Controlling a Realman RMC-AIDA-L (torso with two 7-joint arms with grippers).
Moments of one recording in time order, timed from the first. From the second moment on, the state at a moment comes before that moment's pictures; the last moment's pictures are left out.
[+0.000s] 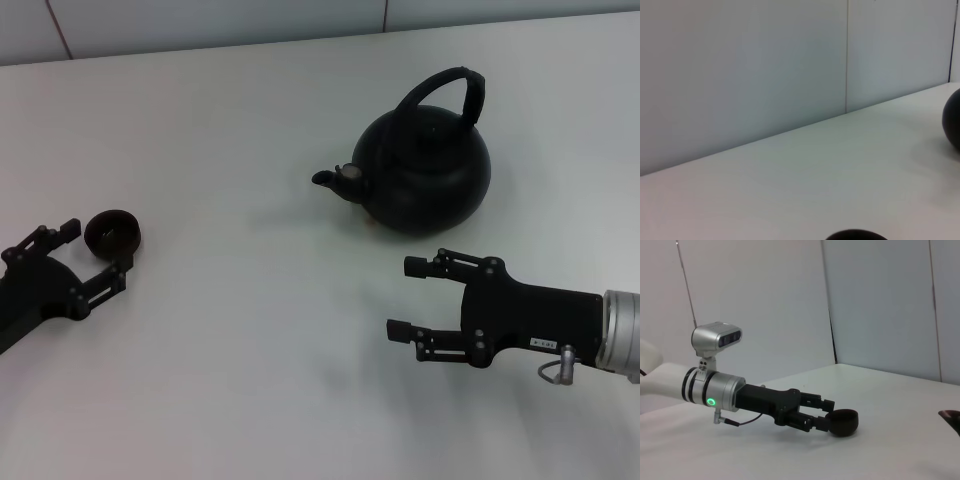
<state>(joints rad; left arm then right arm) -0.44 -2.07 0.09 0.22 2.13 1.24 -0.62 0.45 2.08 -0.17 -0.27 -2.36 -1.63 0.76</state>
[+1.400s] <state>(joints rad) -0.51 -2.07 0.09 0.17 2.12 1.15 -0.58 0.45 2.08 -0.16 -0.27 -2.36 -1.63 0.77</state>
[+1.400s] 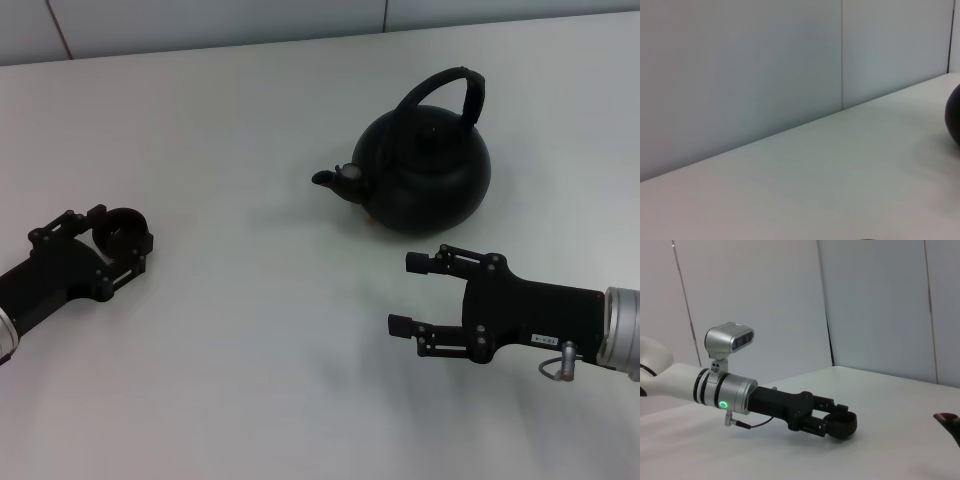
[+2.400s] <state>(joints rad) -0.66 -2.07 0.25 0.05 2.13 1.23 -0.59 0.44 2.08 -0.17 -0.27 -2.36 -1.63 0.77</state>
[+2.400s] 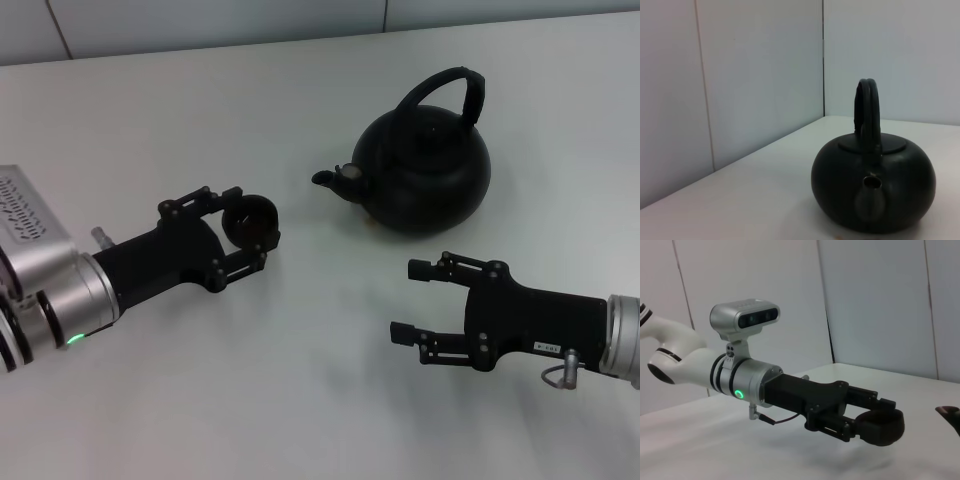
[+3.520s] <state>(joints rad) -0.66 -2.08 0.24 -0.02 2.13 1.11 -0.49 0.43 2.08 -0.17 -0.27 -2.36 -1.64 0.76</state>
